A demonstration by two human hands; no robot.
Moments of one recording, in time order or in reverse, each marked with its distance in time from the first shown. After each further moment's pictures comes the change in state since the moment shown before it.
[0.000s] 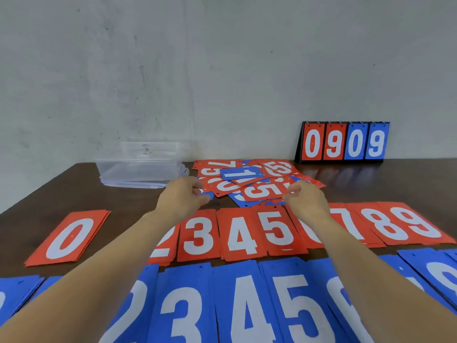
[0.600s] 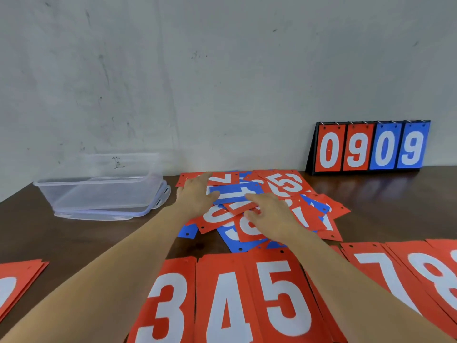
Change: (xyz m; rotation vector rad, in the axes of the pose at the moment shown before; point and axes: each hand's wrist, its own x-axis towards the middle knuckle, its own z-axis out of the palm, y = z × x) left_hand 0.174 -0.010 0.098 0.136 -0.135 0.023; right_hand 0.106 -0.019 0.079 -0.162 -0.313 -0.414
